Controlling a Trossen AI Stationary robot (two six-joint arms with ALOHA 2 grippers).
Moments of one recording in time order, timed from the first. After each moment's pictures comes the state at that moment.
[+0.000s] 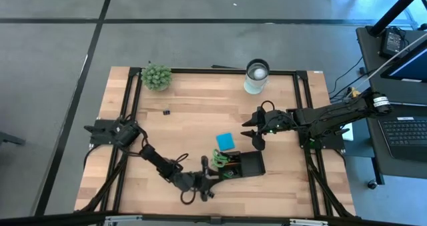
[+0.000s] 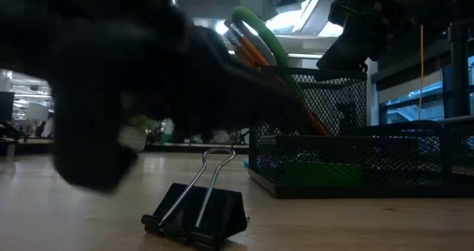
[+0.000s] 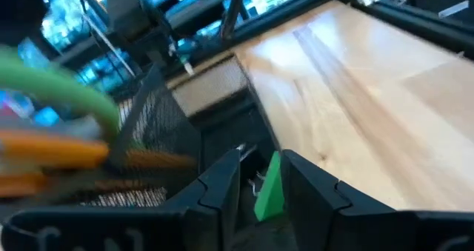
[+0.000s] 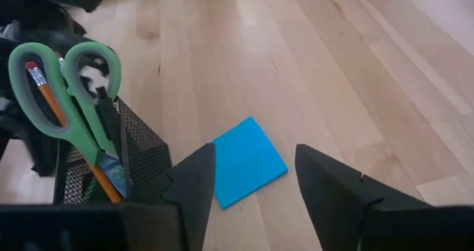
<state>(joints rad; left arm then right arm) -0.60 2.20 0.97 1.01 -0.71 0.29 0.11 1.14 0.59 -0.03 0.13 0.33</state>
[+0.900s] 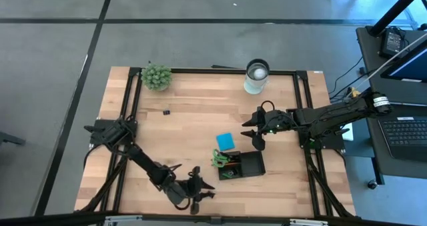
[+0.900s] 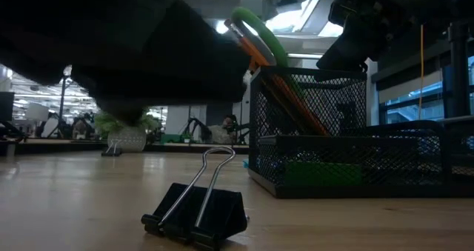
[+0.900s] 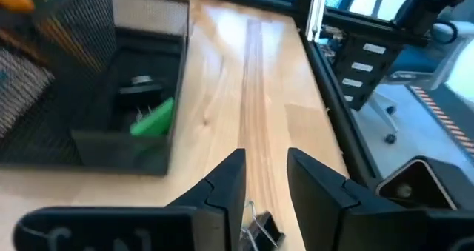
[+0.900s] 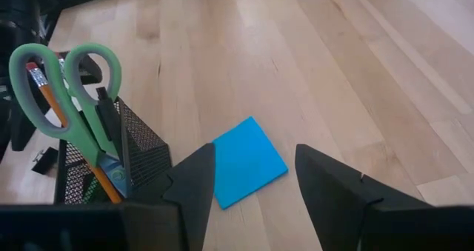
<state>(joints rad) -0.71 2.07 0.97 0.71 -0.64 -0.51 0.11 1.14 0.59 -0.03 0.13 0.34</state>
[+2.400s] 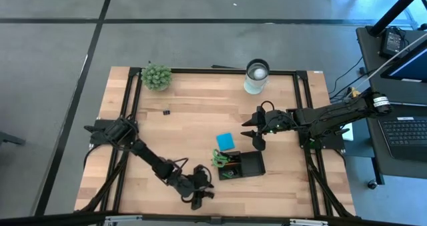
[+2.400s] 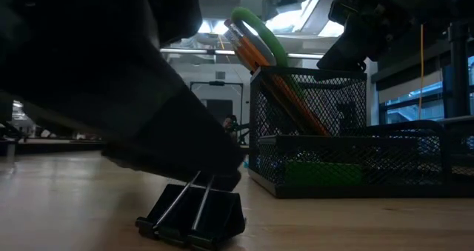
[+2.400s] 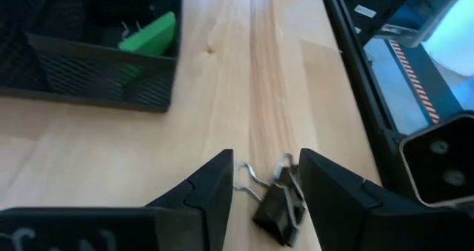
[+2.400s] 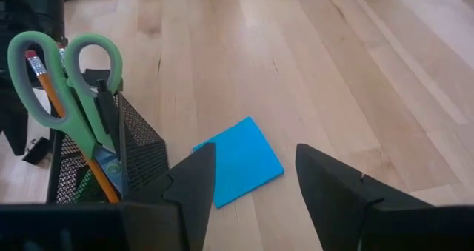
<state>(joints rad) -0.63 2.07 0.97 0.56 -0.37 -0.67 0.11 1.14 0.59 -0.03 0.13 0.28</state>
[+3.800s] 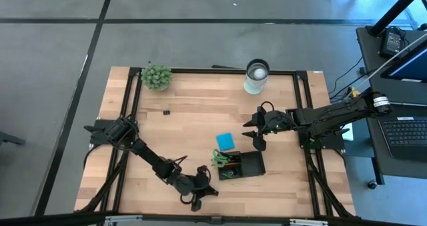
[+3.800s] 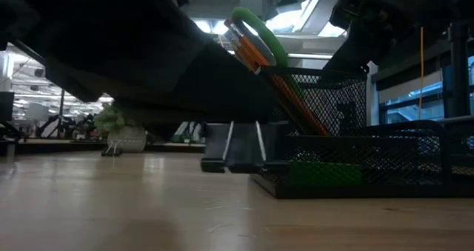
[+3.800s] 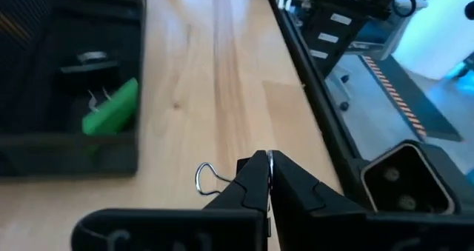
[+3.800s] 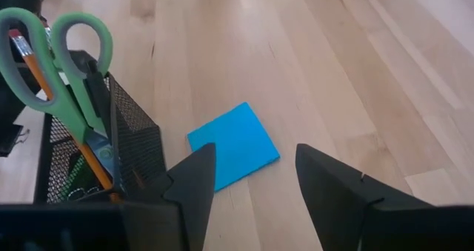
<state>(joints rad) -0.62 2.07 0.97 0.69 -0.34 -0.52 0.11 1.14 0.59 -0.07 0.13 0.28</state>
